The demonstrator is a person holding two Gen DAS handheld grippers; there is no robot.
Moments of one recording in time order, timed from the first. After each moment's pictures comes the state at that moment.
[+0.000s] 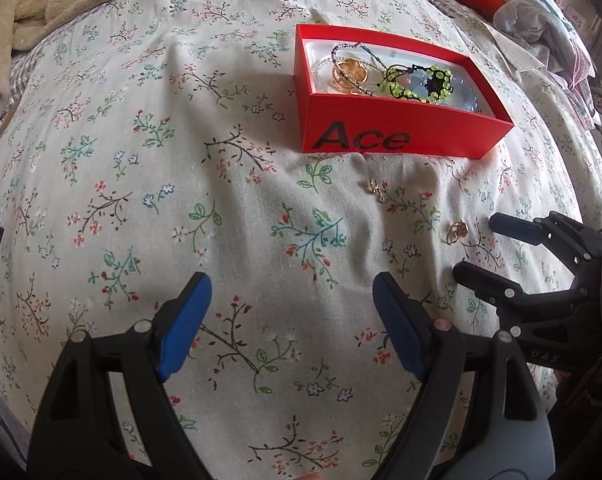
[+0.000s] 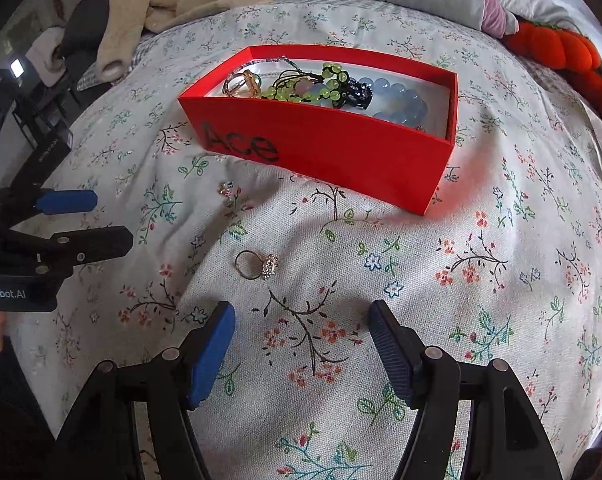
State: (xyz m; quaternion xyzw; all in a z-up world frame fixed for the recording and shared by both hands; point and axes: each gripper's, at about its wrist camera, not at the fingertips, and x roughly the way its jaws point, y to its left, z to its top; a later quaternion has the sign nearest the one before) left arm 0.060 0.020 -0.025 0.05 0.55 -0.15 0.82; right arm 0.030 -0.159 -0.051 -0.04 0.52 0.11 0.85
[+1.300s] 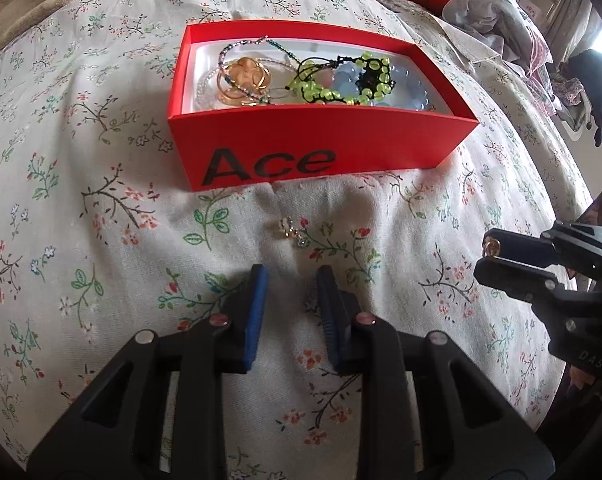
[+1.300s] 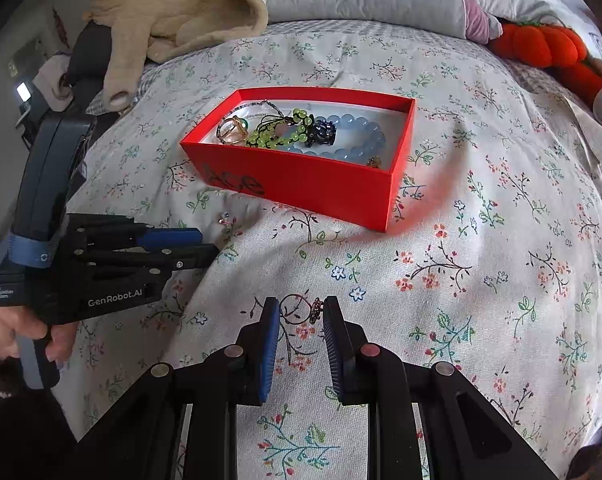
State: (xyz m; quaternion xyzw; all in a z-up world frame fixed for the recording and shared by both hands) left arm 0.081 -0.028 -0.048 0.04 0.53 -0.25 0.81; right arm 0.013 -0.191 -0.020 0.00 0.49 0.11 0.86
